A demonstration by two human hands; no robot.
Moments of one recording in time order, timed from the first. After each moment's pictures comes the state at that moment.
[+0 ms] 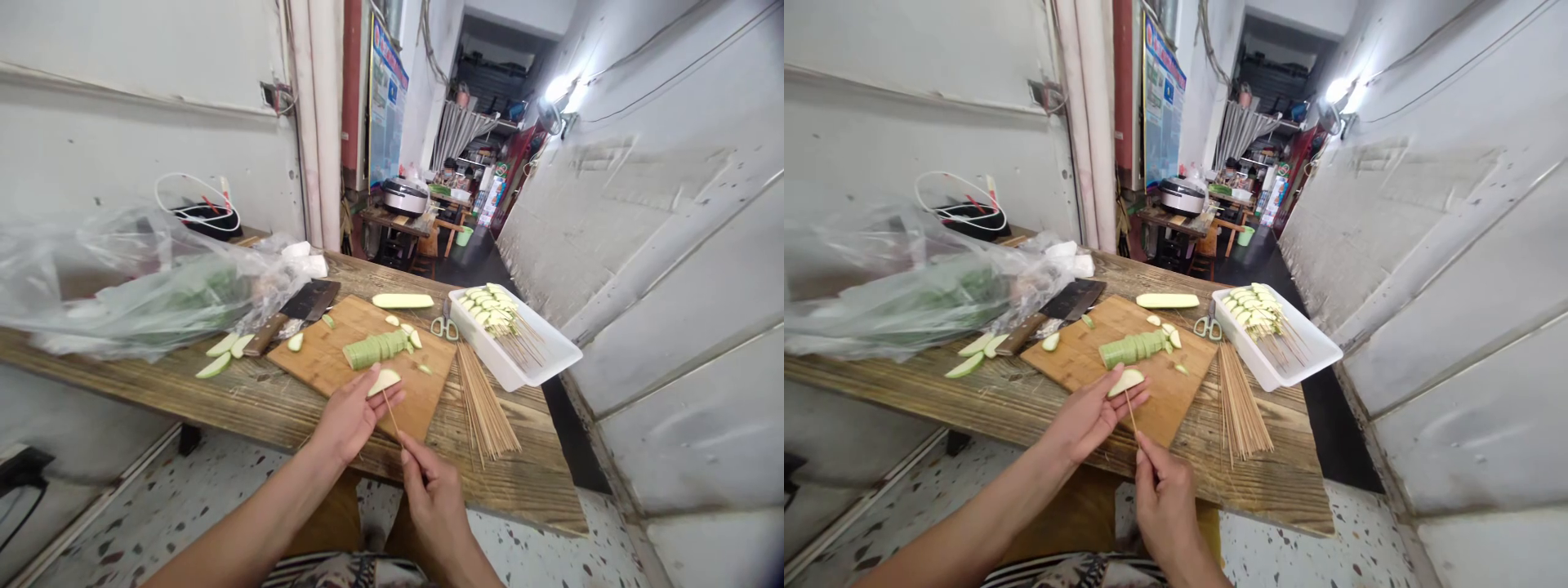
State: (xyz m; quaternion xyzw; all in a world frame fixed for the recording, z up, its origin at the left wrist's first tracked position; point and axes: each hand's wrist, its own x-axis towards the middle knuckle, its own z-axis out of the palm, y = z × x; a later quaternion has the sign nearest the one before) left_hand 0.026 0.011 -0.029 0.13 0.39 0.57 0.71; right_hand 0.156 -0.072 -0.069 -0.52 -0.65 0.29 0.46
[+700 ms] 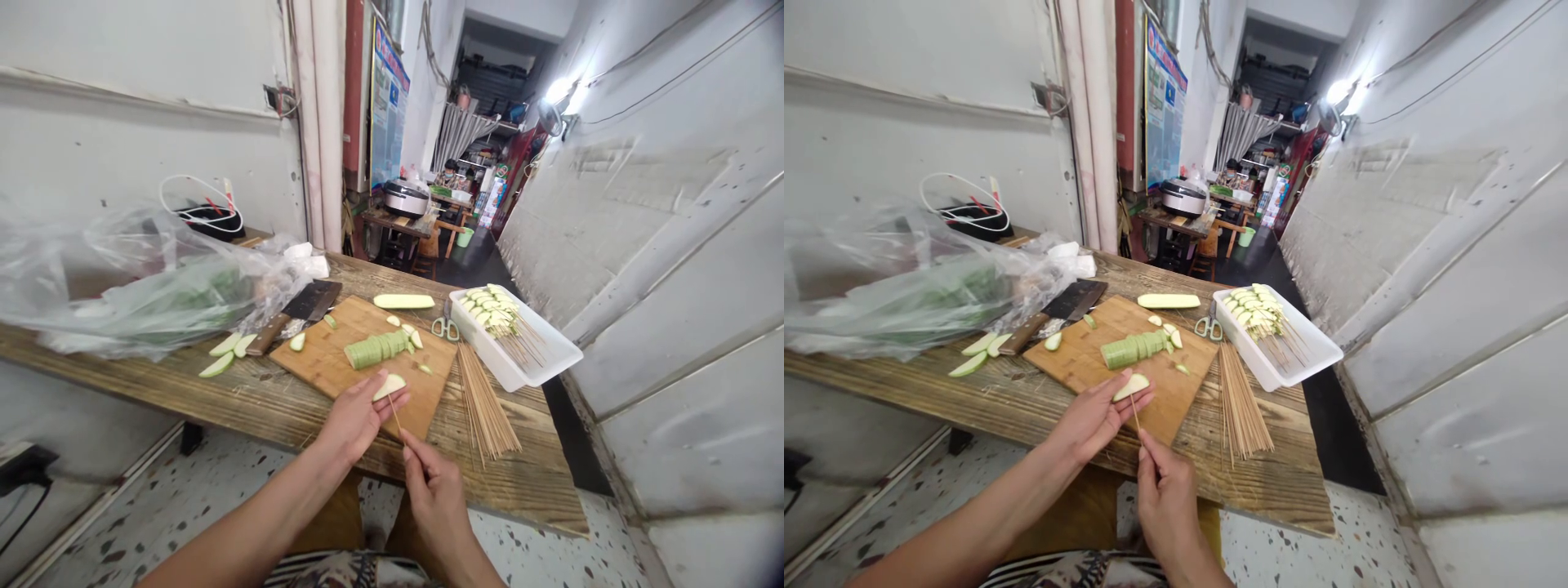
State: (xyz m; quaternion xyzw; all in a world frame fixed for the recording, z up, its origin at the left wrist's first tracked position) left_hand 0.032 0.007 -0.027 0.12 0.40 0.56 0.71; right_hand 0.153 -0.071 -0.063 -0.53 -0.64 0.29 0.47
